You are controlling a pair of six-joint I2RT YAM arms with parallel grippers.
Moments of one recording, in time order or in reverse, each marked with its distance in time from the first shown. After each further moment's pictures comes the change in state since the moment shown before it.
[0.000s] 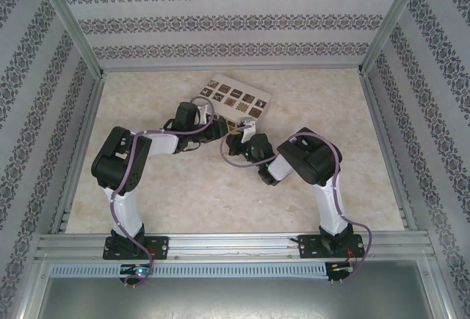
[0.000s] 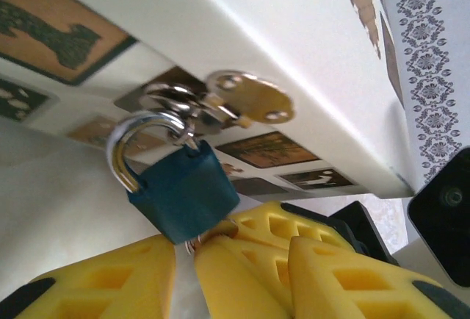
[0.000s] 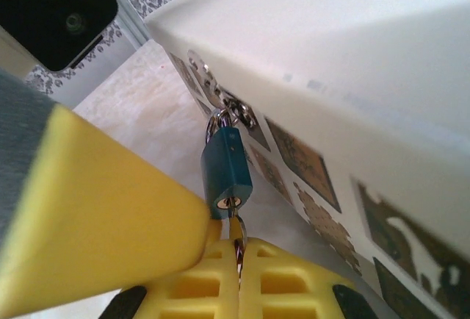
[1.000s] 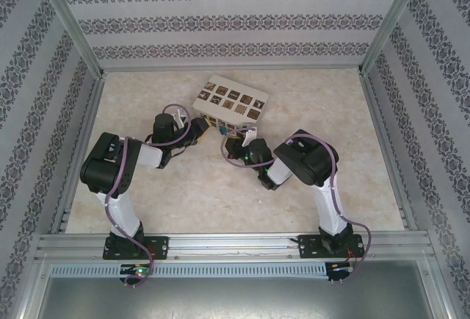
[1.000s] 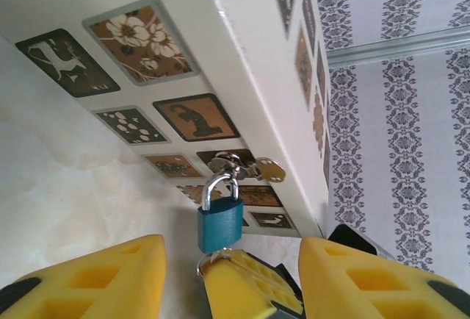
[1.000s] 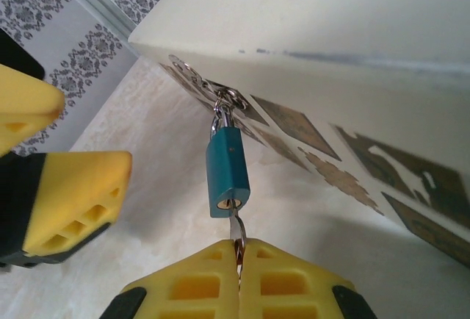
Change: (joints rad) left arm 0.137 -0.055 -0.275 0.480 -0.008 -0.385; right arm 0.040 0.012 -0.040 0.043 0.031 0.208
